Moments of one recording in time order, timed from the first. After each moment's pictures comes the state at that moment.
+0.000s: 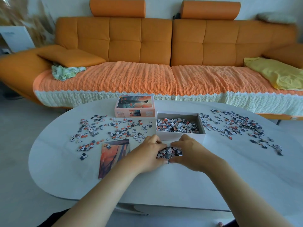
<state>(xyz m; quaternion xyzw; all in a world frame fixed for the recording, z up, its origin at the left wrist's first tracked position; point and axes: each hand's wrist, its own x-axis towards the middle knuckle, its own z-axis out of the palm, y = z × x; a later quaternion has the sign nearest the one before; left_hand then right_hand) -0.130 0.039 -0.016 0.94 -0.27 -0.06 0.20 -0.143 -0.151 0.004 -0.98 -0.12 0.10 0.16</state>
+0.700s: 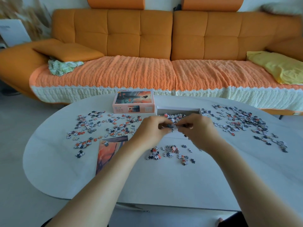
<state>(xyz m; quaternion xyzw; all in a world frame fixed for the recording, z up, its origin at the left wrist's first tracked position) -0.097 0.019 0.014 0.89 -0.19 0.03 0.43 -0.116 -0.162 0.028 -0.94 -0.05 -0.09 0.32</state>
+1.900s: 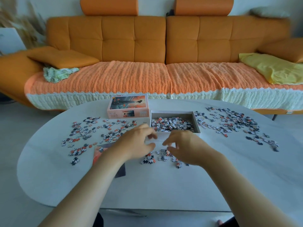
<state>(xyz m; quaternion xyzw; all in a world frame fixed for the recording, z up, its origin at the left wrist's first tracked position) -0.104 0.051 0.012 0.94 -0.27 0.01 0.22 -0.130 -0.161 0.010 -0.95 -0.23 -0.03 0.20</state>
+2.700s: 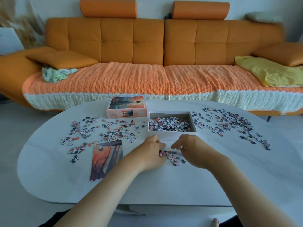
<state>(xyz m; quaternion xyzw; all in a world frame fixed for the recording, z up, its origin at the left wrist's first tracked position) -0.131 0.011 -0.009 0.94 -0.25 -0.10 0.21 -0.140 -0.185 0.000 -0.98 -0.13 0.04 0.15</state>
